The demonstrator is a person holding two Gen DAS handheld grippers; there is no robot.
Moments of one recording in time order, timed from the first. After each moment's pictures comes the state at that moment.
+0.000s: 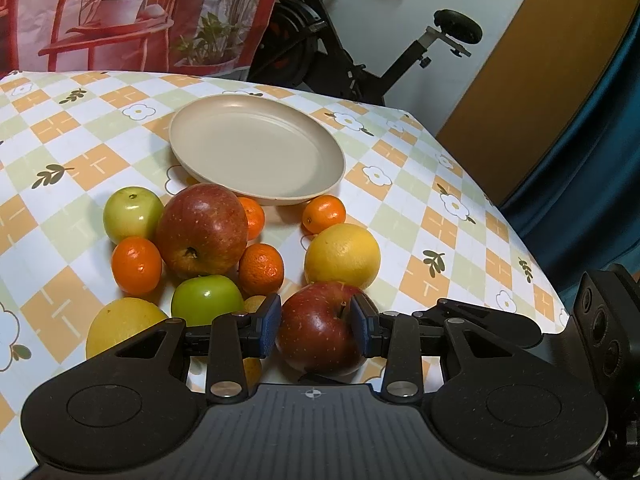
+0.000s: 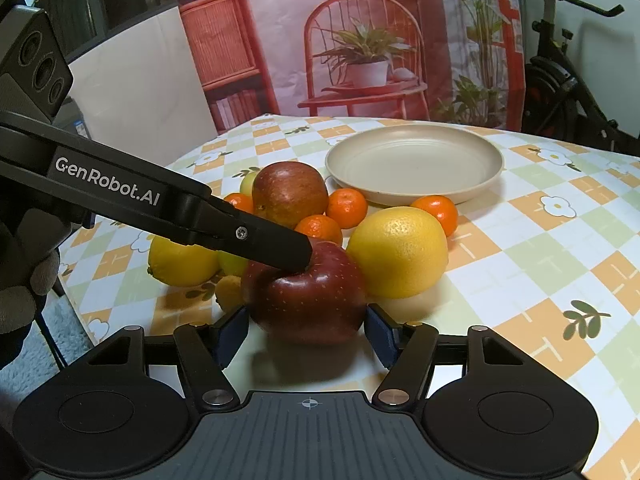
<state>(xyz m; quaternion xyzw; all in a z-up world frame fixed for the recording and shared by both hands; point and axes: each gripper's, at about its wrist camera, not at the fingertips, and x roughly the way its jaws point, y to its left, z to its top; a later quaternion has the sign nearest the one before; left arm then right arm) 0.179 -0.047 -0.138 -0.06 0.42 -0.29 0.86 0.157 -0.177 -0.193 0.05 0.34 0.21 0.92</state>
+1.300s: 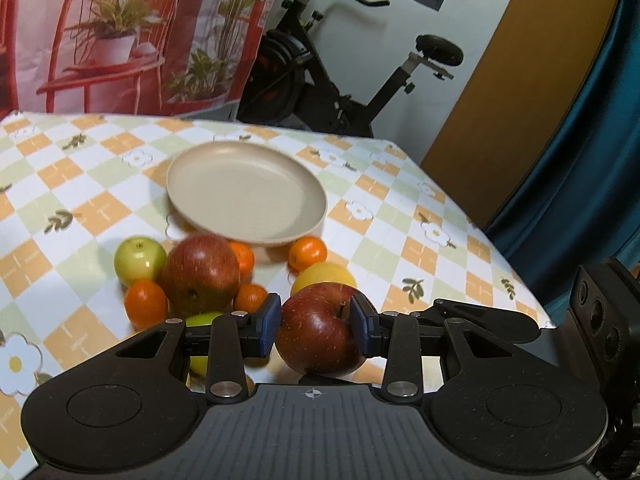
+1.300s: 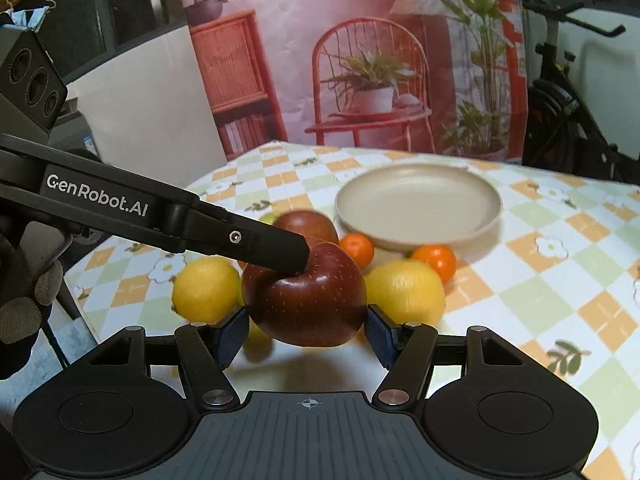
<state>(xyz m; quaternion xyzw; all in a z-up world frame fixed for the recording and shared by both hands) 0.167 -0.040 -0.100 -0.05 0.38 -0.30 0.87 0.154 -0.178 -0.156 0.05 0.31 0.22 0.93</state>
